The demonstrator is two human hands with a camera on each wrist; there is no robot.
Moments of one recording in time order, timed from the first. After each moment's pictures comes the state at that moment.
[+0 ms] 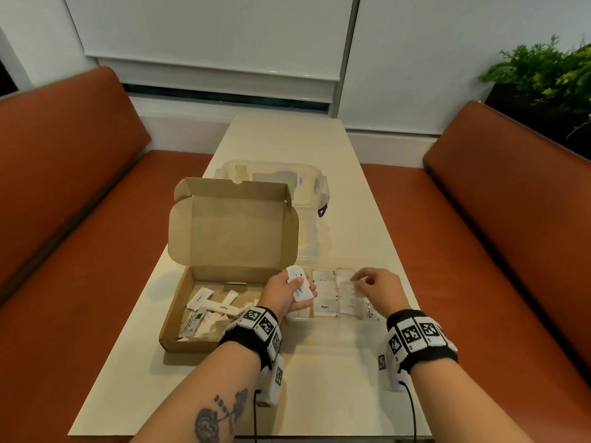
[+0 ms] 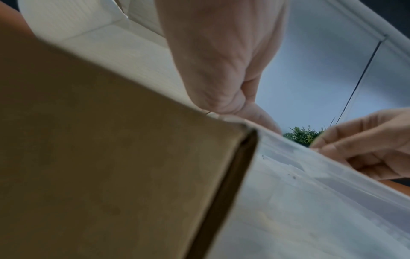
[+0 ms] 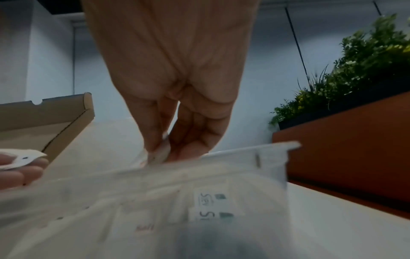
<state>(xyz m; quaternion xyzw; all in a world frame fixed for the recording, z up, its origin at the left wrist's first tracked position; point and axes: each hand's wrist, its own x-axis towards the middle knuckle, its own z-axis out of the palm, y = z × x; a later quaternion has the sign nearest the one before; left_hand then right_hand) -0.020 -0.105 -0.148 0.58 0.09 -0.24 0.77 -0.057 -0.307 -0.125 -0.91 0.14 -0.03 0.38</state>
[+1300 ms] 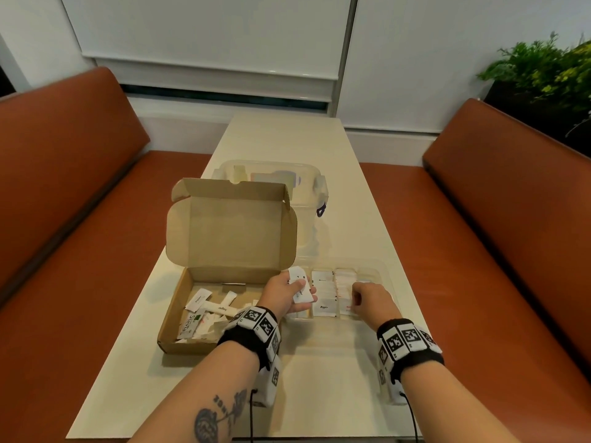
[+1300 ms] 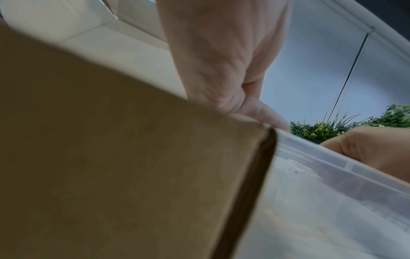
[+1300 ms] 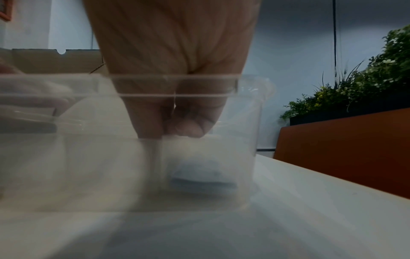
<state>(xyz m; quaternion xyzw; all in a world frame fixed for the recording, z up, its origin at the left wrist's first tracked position) -0.022 -0.105 -0.142 0.61 0.06 -0.26 0.75 -0.058 -0.300 -0.151 -0.98 0.08 0.05 0.16</state>
